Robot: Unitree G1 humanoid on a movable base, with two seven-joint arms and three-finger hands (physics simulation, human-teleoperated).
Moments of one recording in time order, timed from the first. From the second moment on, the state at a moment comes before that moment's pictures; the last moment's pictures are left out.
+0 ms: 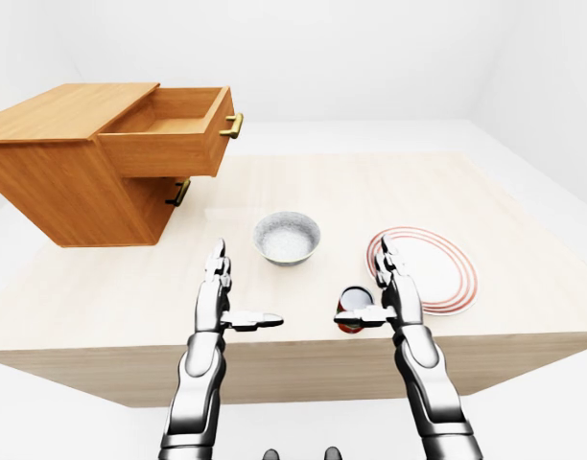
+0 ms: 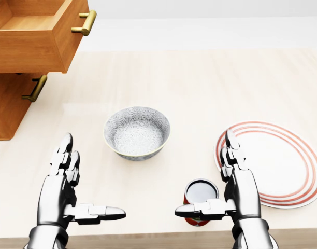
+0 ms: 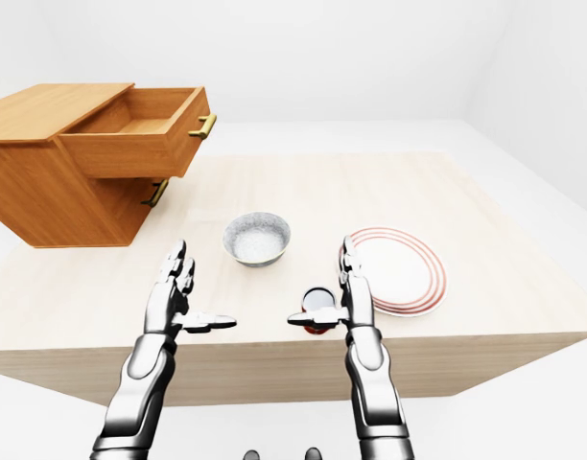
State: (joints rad) left arm 0.00 0.01 0.02 0.00 -0.01 0.00 -0.02; right arm 0.00 -0.01 -0.01 0.00 0.01 0.01 0.01
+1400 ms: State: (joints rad) left arm 0.04 0.02 0.02 -0.02 0.04 -0.06 -0.06; right arm 0.00 -0.02 -0.03 -0.01 -0.01 0.02 0.03
